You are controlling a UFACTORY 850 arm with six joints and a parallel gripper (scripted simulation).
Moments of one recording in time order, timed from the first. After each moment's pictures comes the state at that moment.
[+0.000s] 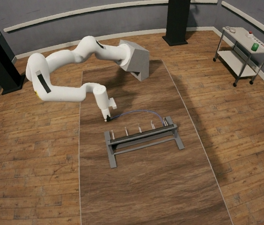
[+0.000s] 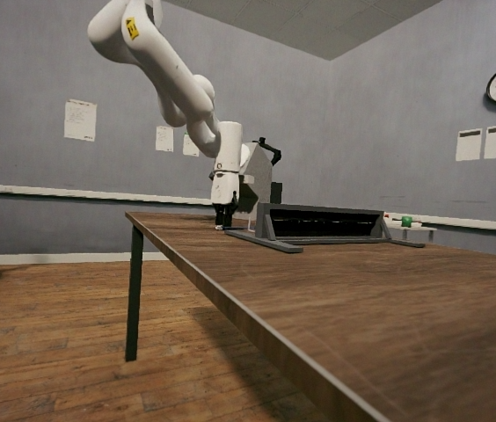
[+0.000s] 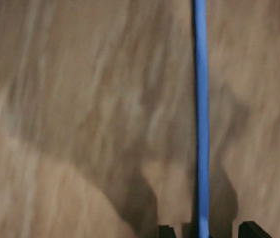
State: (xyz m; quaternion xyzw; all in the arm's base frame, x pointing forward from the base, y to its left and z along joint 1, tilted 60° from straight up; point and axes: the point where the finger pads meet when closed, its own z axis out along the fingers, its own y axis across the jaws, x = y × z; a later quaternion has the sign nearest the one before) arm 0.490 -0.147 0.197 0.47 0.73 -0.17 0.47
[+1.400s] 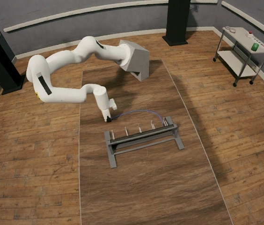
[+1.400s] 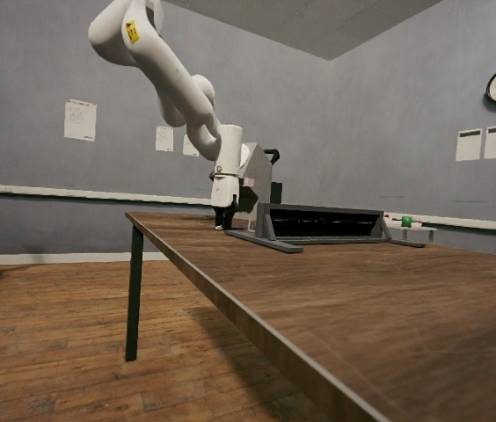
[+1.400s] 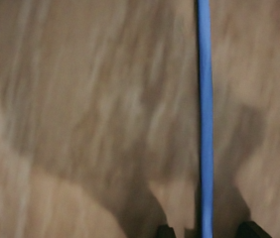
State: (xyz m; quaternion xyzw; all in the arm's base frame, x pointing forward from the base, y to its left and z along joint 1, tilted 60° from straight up) arm 0.495 -0.154 0.192 0.47 0.73 -0.17 0.47
